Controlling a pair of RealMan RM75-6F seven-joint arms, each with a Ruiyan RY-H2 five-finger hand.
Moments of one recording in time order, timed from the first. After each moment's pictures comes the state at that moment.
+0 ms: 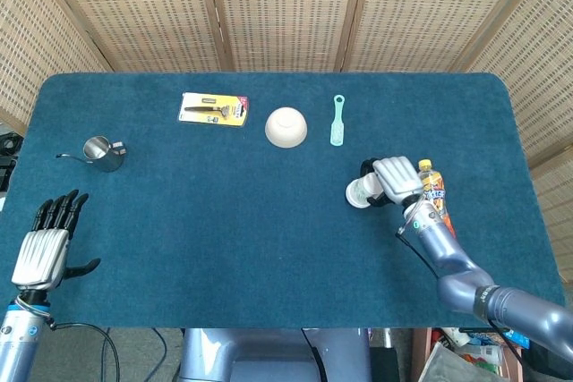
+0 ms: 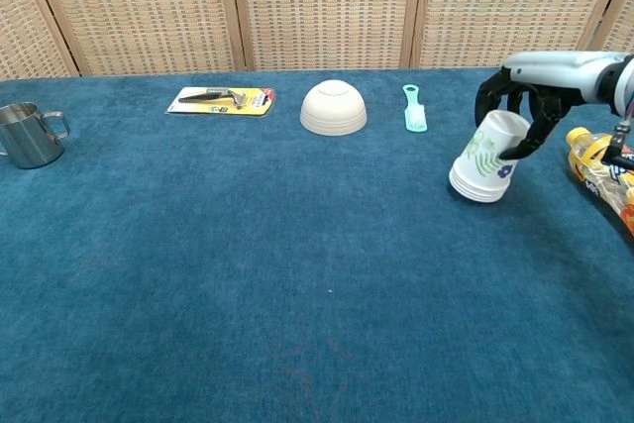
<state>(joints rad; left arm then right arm) -0.16 -1.20 -0.07 -1.76 1.36 1.38 0.27 0.78 -1.40 0.23 -1.32 -1.08 0.77 -0.14</state>
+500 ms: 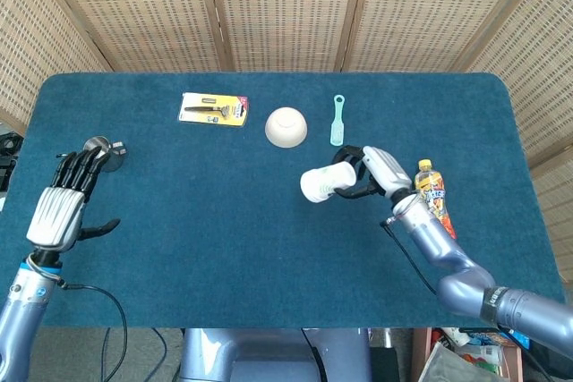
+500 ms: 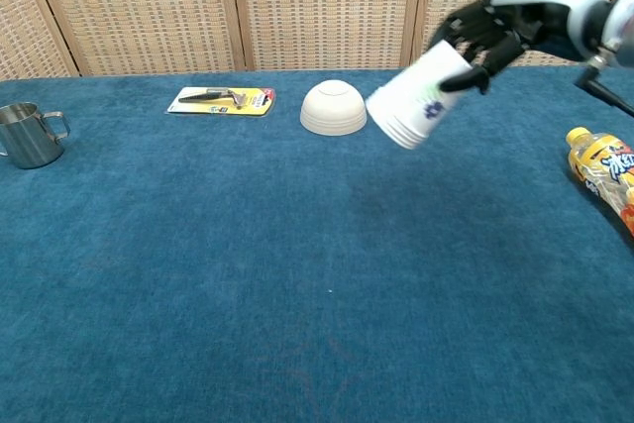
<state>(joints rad) -0.32 -1.21 -0.18 -1.60 1.53 1.37 0.04 0.77 -1.32 0.39 -1.54 -1.06 0.70 0.34</state>
